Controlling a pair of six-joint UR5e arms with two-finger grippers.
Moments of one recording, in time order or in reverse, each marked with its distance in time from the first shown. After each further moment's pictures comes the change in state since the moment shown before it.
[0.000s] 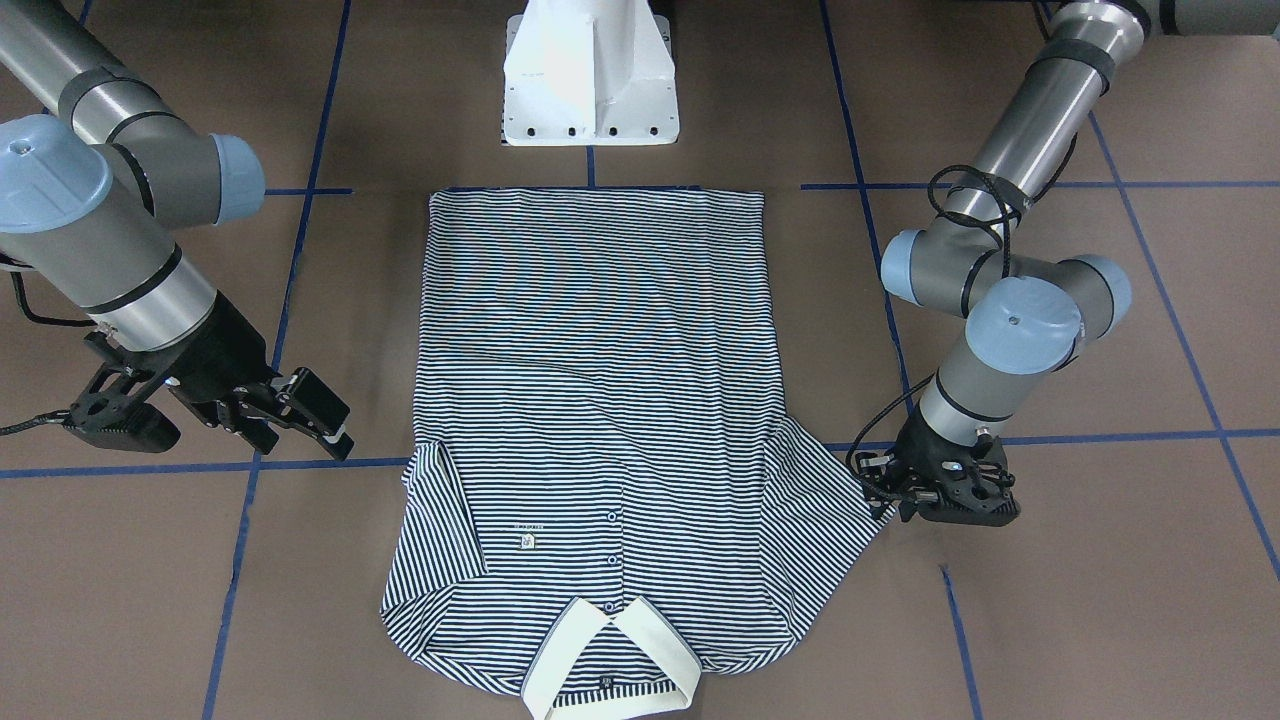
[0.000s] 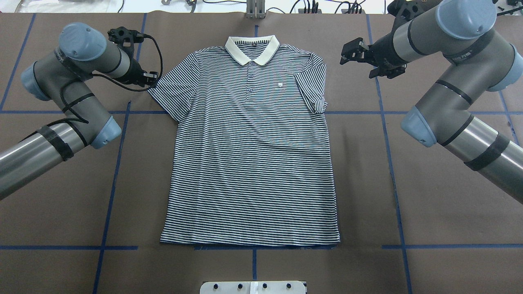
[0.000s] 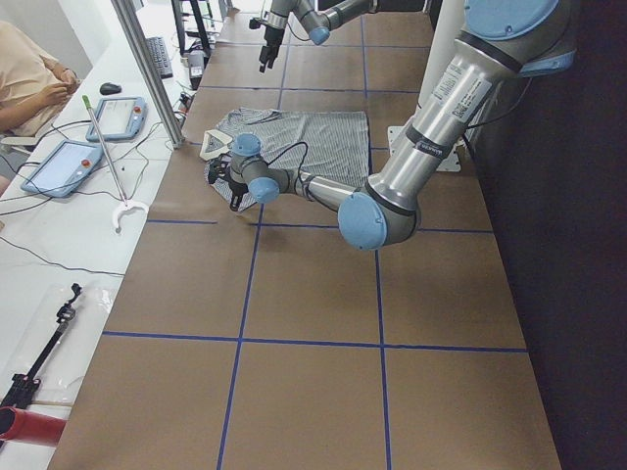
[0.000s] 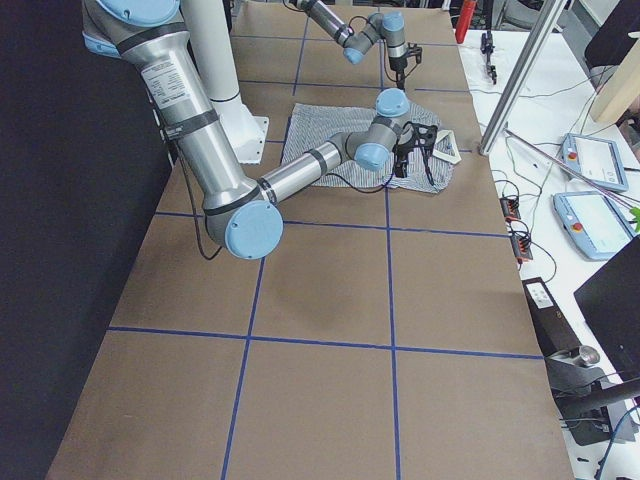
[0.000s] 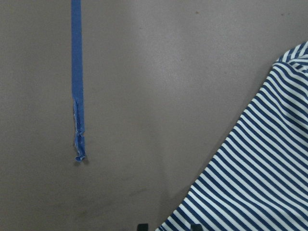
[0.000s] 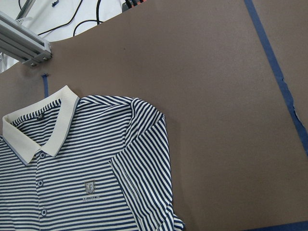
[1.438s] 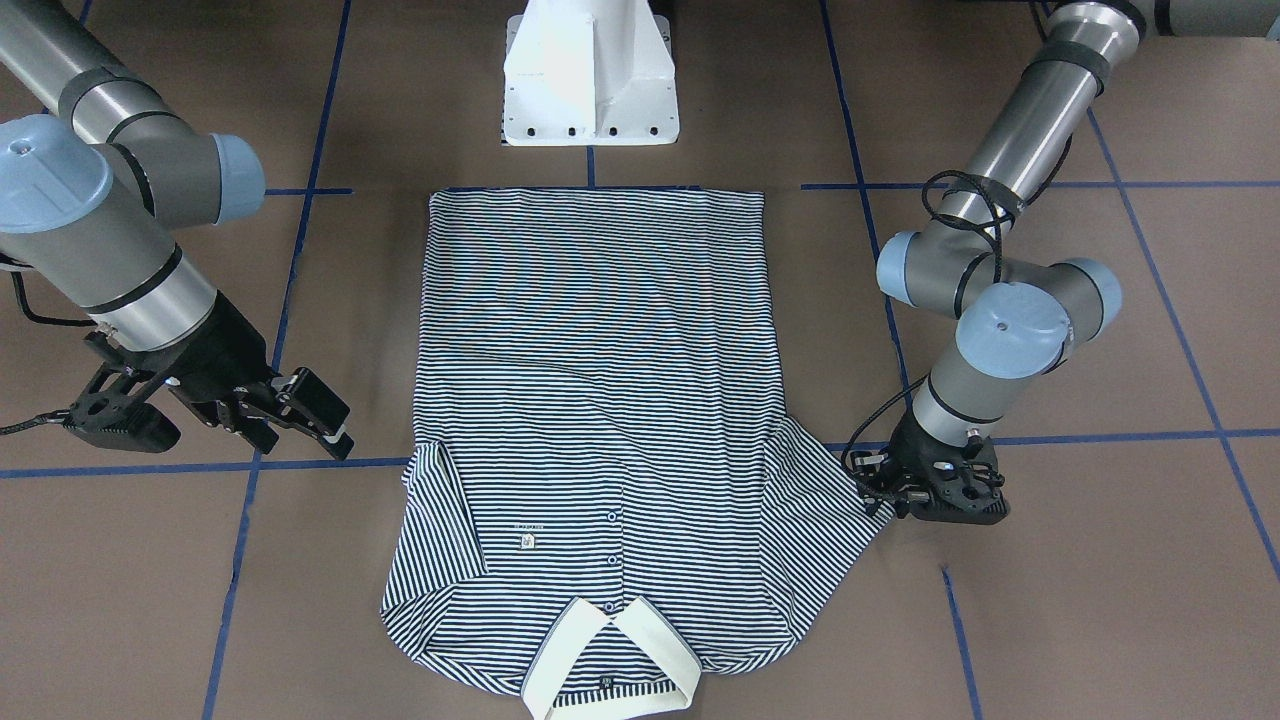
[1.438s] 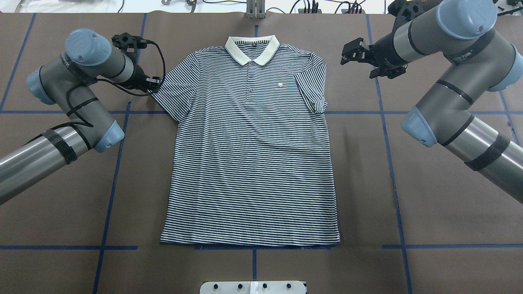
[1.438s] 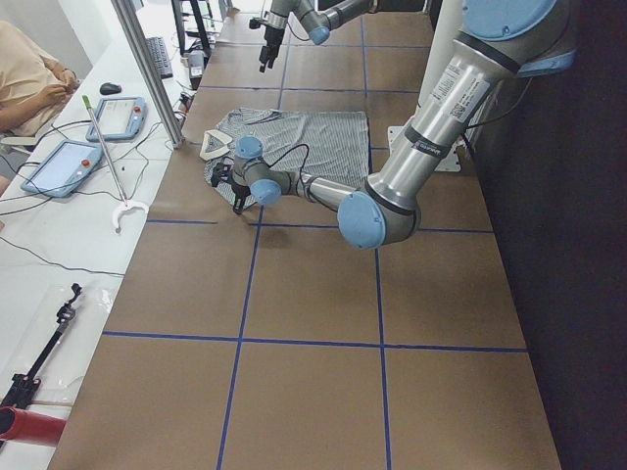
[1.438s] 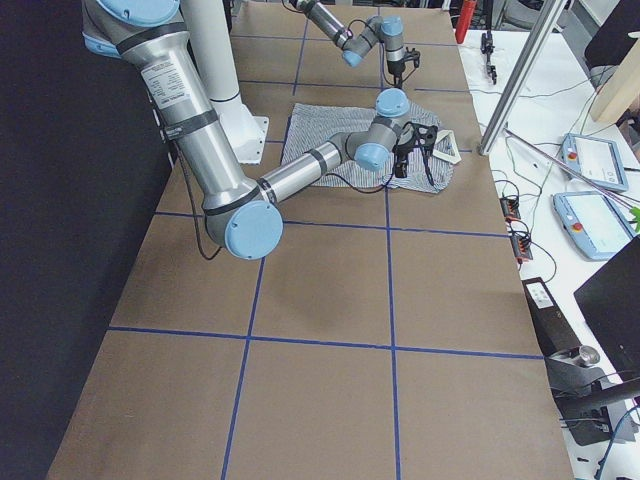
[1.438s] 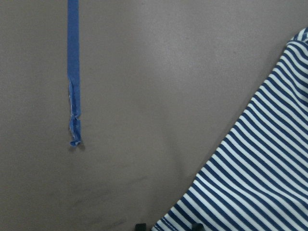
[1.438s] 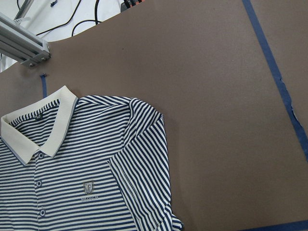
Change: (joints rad) left arm 0.017 -0.007 0.022 -0.001 0.001 -0.013; right arm 0.001 -0.002 0.001 -0.002 0.001 0.000
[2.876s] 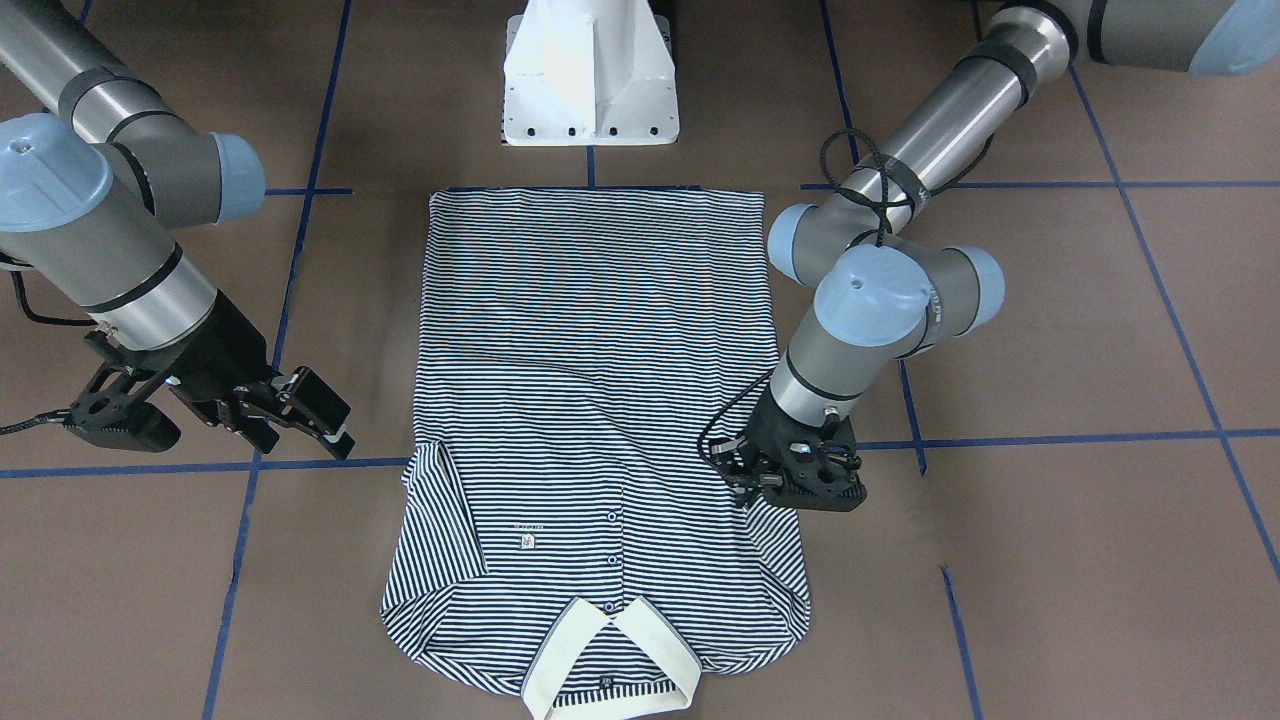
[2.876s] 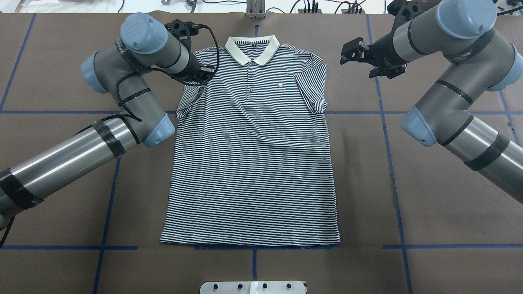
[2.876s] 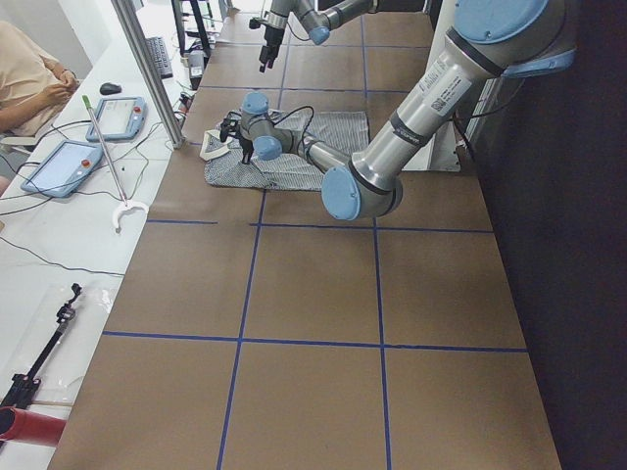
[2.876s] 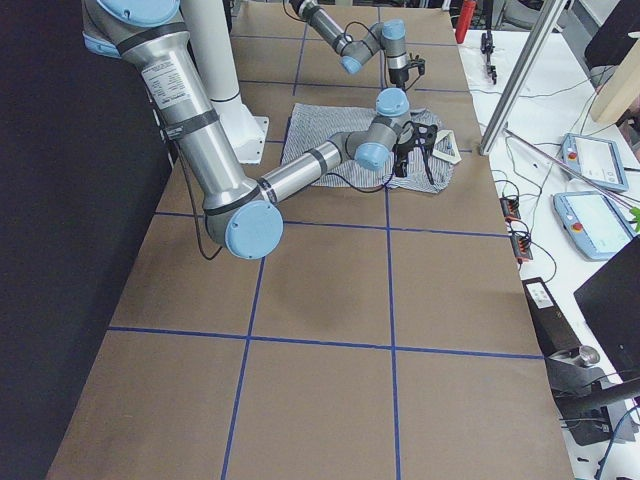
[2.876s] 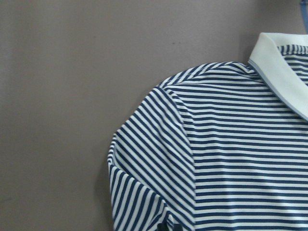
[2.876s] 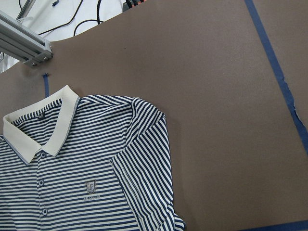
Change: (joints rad) left arm 0.077 -0.207 0.010 0.048 0.004 -0.188; right arm -0.001 0.004 0.001 -0.001 0.000 0.000
